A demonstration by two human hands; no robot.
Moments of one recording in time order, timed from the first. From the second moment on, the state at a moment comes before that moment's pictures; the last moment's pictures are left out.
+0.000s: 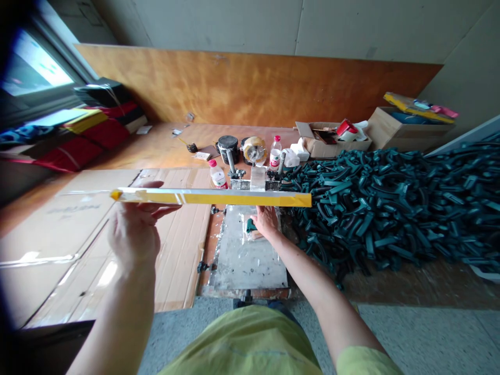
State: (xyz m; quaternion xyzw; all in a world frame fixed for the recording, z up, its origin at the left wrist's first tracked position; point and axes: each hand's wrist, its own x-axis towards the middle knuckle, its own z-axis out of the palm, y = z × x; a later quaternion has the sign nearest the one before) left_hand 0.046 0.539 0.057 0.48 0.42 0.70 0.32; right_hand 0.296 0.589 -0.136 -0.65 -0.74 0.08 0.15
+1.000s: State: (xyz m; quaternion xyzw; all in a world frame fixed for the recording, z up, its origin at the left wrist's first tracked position) left_hand 0.013 0.438 -0.036 0.34 0.62 0.38 0.60; right_hand 0.374 0.608 -0.048 -0.62 -0.72 0.06 0.30
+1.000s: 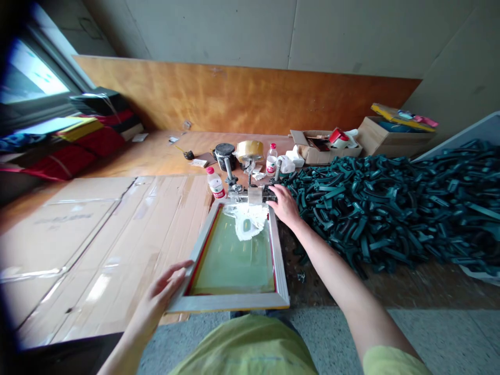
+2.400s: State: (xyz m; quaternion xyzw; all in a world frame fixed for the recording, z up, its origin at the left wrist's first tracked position) left_hand 0.010 0.428 -0.107 0.38 0.63 0.32 0.59; right_hand 0.297 0.583 -0.071 -0.51 -0.86 -0.01 0.07
